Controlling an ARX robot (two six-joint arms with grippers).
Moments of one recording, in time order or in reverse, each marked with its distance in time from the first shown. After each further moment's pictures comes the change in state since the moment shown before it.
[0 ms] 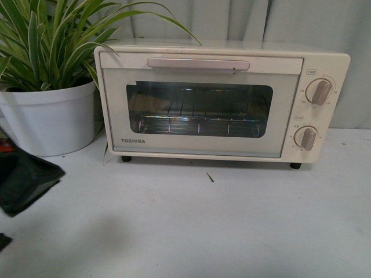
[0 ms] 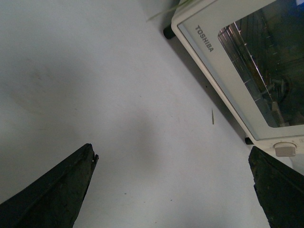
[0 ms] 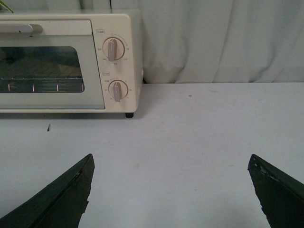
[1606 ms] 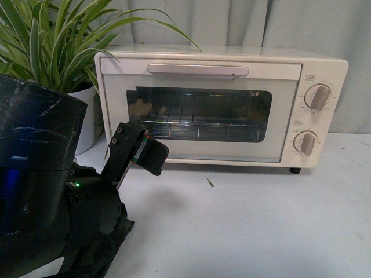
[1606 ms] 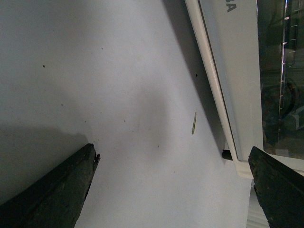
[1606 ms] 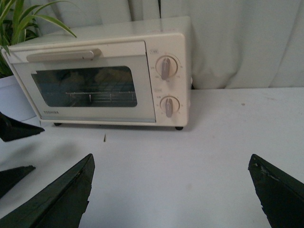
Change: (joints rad) left arm -0.061 0.612 0.334 0.229 0.069 -0.301; right arm 0.083 0.374 0.183 0.155 -0.133 0.095
